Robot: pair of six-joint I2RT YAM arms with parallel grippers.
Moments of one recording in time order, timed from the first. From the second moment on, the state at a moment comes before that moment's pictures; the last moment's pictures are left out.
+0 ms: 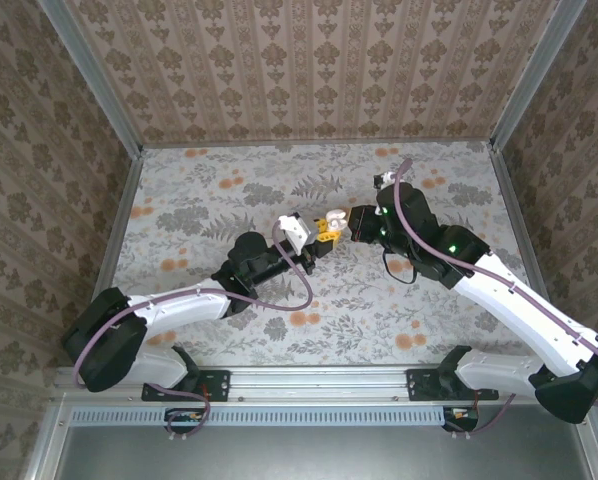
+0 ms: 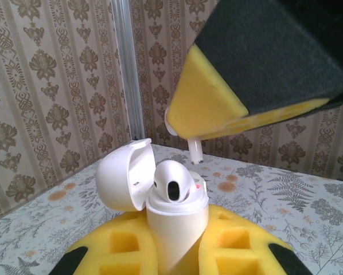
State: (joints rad) left arm -0.91 1.35 0.63 0.81 0.24 0.03; right arm 0.70 1.14 1.23 -0.65 0.18 0.70
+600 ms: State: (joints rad) left arm -0.91 1.36 0.63 0.84 0.24 0.01; right arm 0.74 1.17 1.24 -0.60 0.18 0.66
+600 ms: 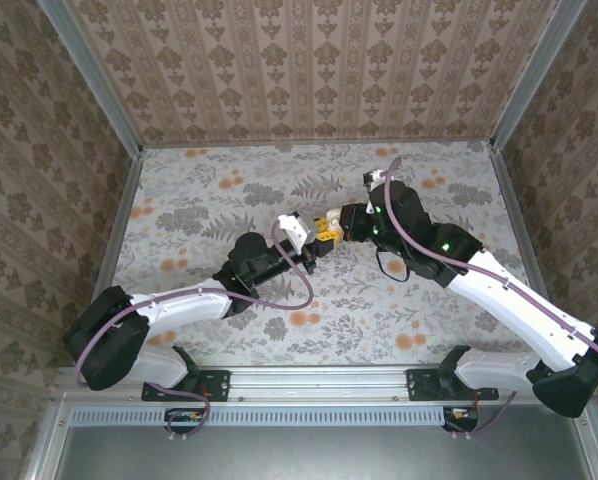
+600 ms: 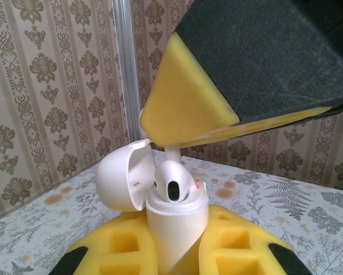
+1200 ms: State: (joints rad) left arm -0.91 1.36 0.63 0.84 0.22 -0.01; right arm 0.76 1.17 1.23 -0.59 0.18 0.63
